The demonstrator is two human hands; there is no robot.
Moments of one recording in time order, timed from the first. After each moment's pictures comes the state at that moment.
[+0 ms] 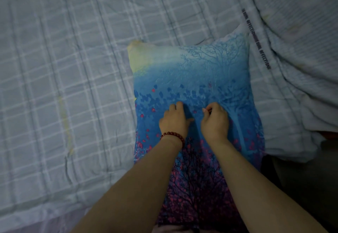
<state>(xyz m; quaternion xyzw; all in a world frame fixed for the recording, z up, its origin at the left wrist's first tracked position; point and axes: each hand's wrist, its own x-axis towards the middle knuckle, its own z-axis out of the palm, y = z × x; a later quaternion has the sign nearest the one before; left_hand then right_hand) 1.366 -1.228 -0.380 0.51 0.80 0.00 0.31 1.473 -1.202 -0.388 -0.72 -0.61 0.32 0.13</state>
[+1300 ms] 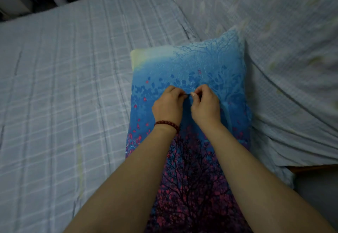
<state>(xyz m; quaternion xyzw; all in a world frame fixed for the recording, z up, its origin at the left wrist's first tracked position) 1.335 -1.127 -0.197 0.58 0.74 0.33 0.09 1.436 -1.104 -0.193 -0.60 -0.67 0.28 0.35</state>
